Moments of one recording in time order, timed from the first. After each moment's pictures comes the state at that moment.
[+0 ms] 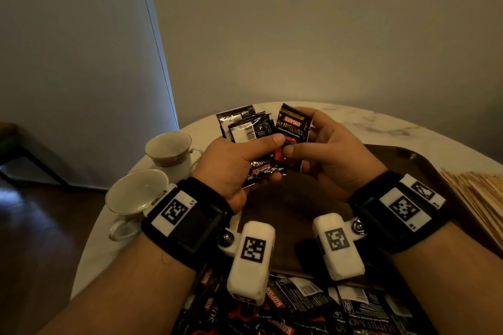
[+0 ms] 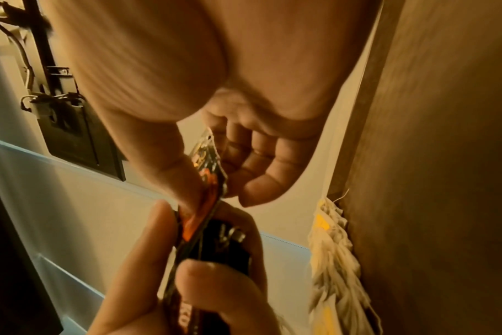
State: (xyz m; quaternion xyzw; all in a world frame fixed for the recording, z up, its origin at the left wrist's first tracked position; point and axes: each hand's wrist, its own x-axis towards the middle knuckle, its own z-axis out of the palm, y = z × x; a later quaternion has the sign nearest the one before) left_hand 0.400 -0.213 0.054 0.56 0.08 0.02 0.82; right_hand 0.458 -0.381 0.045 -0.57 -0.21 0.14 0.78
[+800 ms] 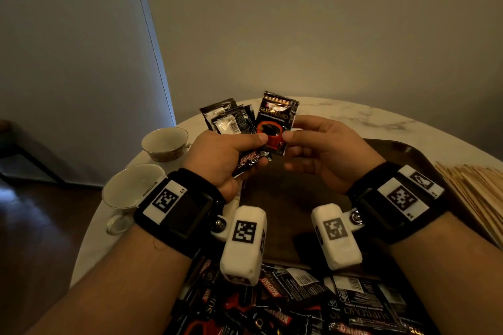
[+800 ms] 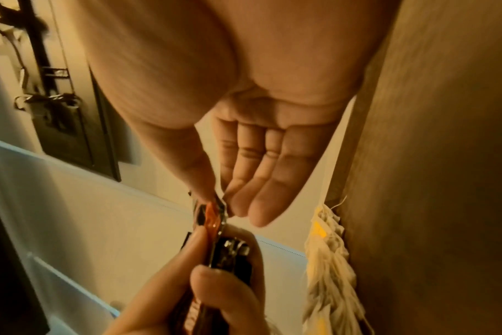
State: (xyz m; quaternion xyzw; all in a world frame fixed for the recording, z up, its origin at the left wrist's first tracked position) left_hand 0.404 -0.206 0.057 0.56 0.17 0.03 0.81; right_hand 0.457 -0.381 0.049 -0.64 -0.13 0.16 0.74
